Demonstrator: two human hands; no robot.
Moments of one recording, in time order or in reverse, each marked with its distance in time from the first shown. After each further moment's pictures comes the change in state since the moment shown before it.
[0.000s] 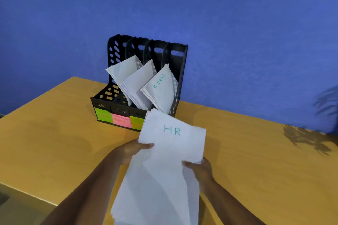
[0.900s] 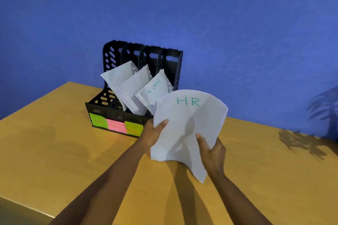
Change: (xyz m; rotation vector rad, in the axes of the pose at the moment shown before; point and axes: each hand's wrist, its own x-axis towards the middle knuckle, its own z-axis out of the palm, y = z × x) left_hand 0.011 0.053 0.068 -0.061 0.267 0.530; right_hand -0.016 -0.076 -0.030 -0.146 0.177 -0.627
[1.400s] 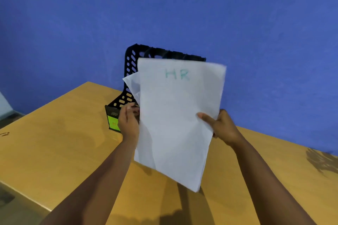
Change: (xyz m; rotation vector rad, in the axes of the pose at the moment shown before) left_hand 0.044 0.004 -0.094 -0.209 0.671 0.241; right_hand 0.071 -0.092 0.037 -0.094 -0.528 -0.033
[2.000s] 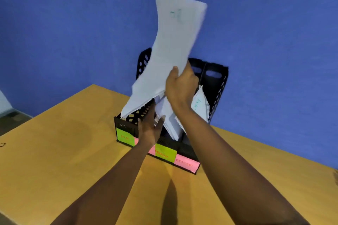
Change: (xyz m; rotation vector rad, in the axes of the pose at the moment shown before) left_hand 0.066 -0.019 0.012 0.666 -0.385 0.125; right_hand 0.107 -0.127 0.148 -0.012 0.561 -0.367
